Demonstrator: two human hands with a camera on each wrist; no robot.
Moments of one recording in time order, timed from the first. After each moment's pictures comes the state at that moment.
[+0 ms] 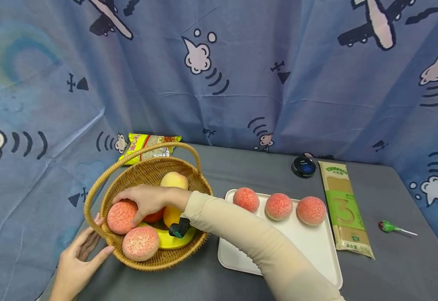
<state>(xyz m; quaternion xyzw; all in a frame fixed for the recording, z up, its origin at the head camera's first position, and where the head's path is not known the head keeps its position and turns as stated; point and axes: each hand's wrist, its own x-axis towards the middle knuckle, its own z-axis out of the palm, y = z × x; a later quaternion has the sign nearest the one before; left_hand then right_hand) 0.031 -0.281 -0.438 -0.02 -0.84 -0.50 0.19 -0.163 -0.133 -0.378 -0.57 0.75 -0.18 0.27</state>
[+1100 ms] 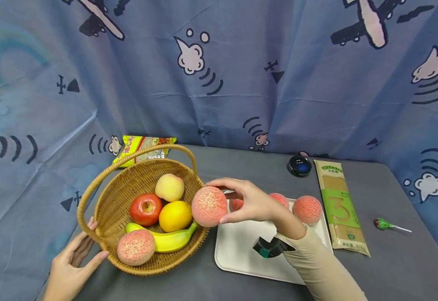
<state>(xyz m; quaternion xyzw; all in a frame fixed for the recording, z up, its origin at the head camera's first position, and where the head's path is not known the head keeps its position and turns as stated) 0.032 -0.276 -0.436 0.02 -0.87 -0.45 0.19 -0.147 0.102 -0.355 -0.46 0.70 -0.51 0.18</state>
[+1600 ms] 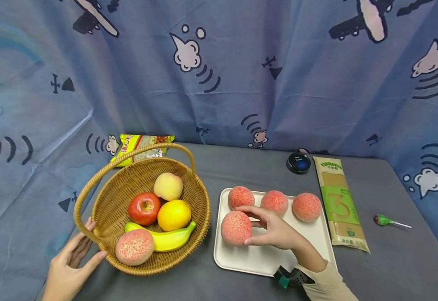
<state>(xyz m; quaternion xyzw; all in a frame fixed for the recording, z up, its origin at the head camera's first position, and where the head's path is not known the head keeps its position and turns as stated) 0.032 -0.274 -0.433 0.01 -0.86 -0.47 0.19 -0.111 0.169 -0.436 -0.34 0.74 -0.54 0.19</state>
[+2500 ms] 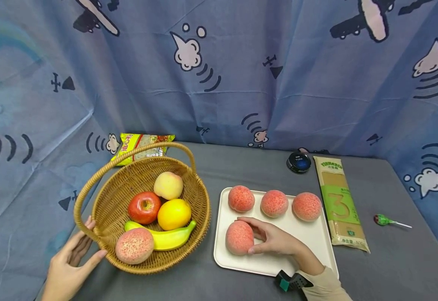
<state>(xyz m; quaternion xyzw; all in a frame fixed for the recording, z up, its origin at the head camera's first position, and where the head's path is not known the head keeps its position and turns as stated) 0.031 -0.274 -0.434 -0.01 -0.86 -0.48 0.20 -0.108 0.186 -0.484 -0.34 0.67 -0.58 0.32</state>
